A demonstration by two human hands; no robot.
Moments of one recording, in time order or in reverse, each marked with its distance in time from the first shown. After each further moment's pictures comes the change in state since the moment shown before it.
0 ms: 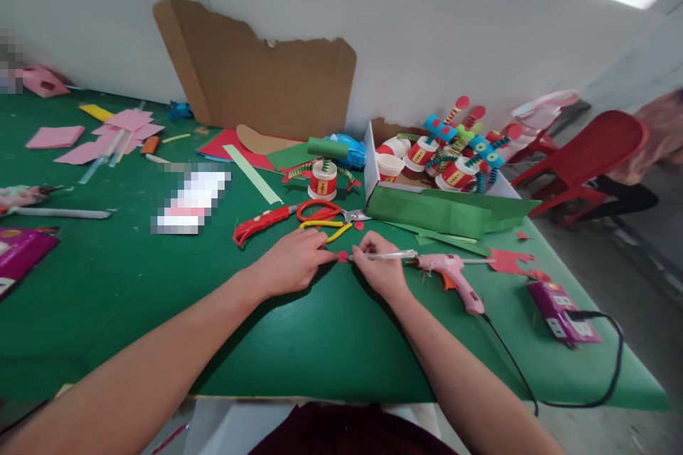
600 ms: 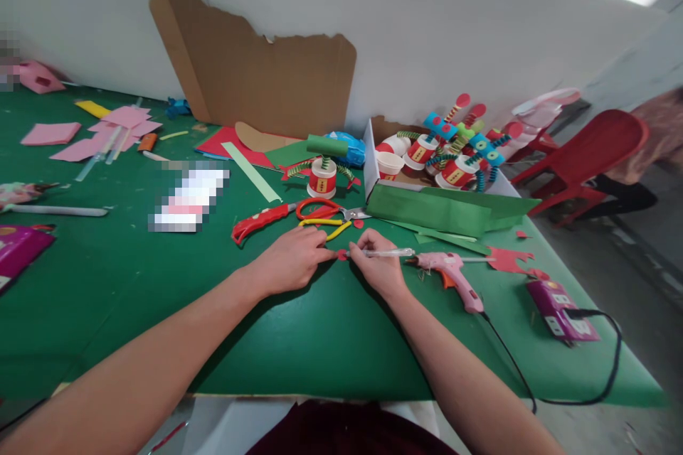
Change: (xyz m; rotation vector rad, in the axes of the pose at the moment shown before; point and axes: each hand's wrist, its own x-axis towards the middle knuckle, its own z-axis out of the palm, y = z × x) left_hand 0.000 0.000 0.001 0.009 0.011 0.004; right_hand 0.001 0.002 0.001 -0.006 -0.008 -0.003
